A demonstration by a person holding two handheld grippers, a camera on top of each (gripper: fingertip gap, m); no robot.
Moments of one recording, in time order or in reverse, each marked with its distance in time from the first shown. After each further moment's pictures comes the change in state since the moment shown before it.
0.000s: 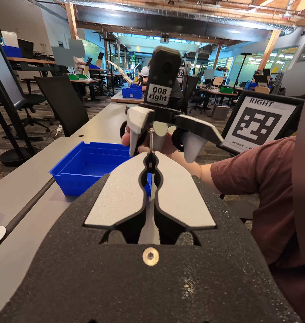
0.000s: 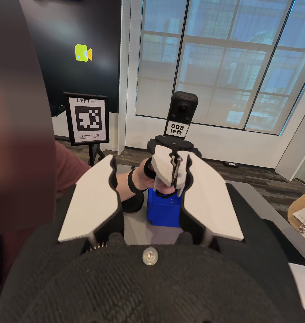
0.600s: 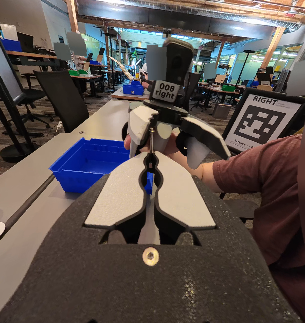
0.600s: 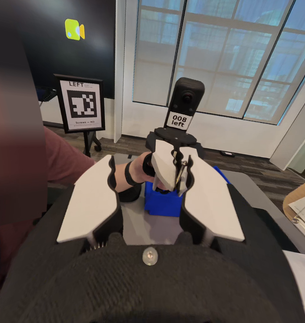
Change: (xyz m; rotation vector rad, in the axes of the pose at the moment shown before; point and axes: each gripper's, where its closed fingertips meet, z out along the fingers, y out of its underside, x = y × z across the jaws) left arm -0.005 0.005 0.002 -0.014 -0.008 -0.013; right arm 0.001 0.015 0.006 -0.084 0.022 -0.029
